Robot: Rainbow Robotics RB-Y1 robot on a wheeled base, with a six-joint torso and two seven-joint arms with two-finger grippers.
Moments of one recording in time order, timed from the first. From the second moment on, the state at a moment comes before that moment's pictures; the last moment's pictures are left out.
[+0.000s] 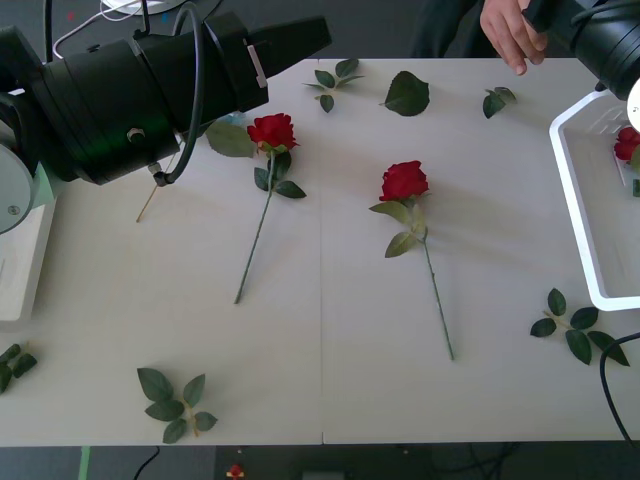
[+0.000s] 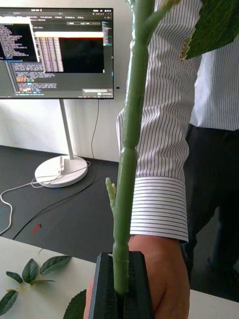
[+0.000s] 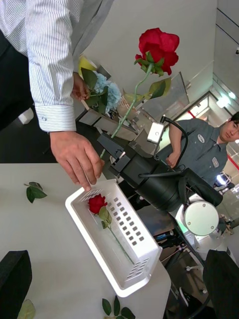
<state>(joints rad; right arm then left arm) -0.58 -0.63 -0.01 -1.56 -0.92 0.39 1.86 -0.46 0.80 -0.30 -2.12 1.48 0.44 -1.41</state>
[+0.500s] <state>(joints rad) -0.58 -0.63 -0.01 -1.56 -0.98 0.39 1.86 -0.46 0.80 -0.30 -2.12 1.48 0.44 -1.41</state>
